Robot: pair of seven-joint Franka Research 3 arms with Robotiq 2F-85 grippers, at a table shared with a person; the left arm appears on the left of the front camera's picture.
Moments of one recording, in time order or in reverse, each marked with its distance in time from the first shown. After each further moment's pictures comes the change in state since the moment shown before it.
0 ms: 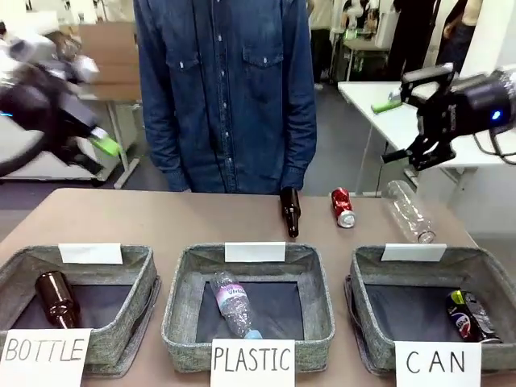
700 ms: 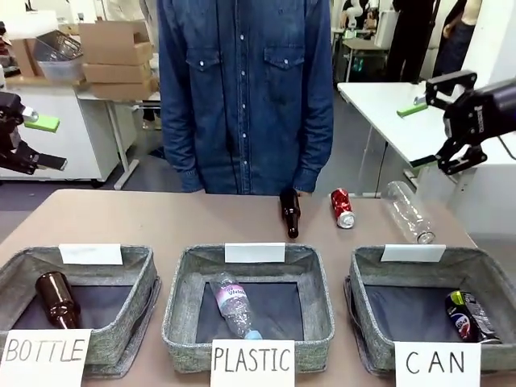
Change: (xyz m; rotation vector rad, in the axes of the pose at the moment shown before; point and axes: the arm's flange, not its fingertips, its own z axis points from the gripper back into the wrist) left arm -0.058 0.026 0.036 -0.235 -0.283 0.049; right arm 0.010 -0.017 0.033 -0.037 -0.023 -0.123
